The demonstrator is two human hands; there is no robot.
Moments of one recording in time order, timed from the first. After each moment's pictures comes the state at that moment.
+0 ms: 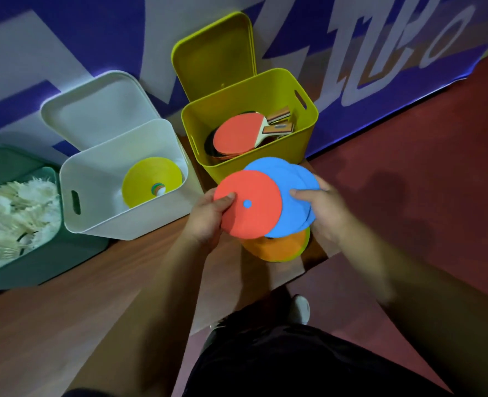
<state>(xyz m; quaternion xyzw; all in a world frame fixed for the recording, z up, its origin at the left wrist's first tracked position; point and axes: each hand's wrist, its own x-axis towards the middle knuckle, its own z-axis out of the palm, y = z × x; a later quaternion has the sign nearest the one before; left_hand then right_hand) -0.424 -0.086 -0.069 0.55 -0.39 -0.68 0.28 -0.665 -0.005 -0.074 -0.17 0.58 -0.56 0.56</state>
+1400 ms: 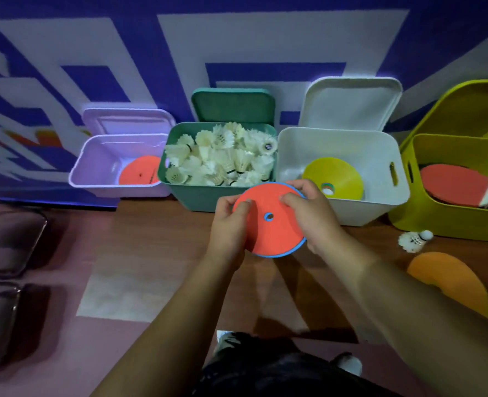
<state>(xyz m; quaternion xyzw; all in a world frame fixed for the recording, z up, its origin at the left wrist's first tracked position) -0.047 -0.044 -0.008 0.64 -0.23 -0.50 0.54 -0.199 -0.094 0.007 -0.44 0.62 -0.37 0.54</state>
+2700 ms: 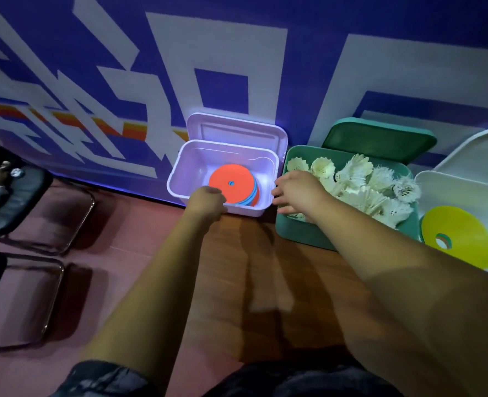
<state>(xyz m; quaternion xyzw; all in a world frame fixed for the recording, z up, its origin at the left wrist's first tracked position) 0.340 -0.131 -0.023 0.79 -0.22 -0.46 0.34 0.137 -0.204 0.025 -0.48 0.61 -0.14 0.61</state>
